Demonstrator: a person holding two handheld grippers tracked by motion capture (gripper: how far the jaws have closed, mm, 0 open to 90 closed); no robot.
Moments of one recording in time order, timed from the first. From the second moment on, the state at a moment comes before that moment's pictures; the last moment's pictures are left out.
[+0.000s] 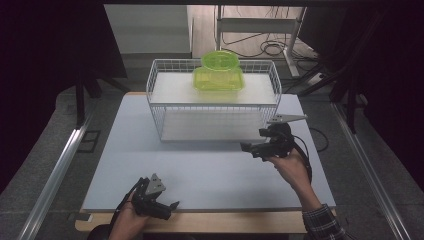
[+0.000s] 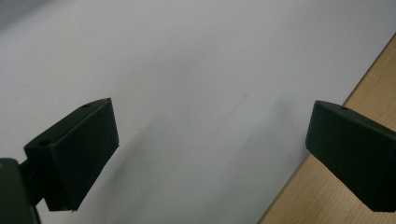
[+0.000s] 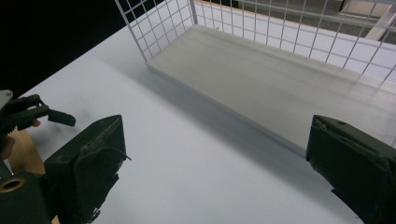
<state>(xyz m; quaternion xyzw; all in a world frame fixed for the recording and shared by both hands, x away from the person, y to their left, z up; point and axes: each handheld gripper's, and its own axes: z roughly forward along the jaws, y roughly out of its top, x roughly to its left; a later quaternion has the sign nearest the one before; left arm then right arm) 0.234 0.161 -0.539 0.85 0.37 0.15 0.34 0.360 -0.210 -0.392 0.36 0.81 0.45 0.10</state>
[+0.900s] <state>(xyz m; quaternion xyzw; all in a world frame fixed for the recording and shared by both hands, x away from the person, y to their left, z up) 0.234 0.161 -0.538 0.85 0.36 0.16 0.34 0.318 -0.239 -0.447 0.37 0.81 0.43 0.14</state>
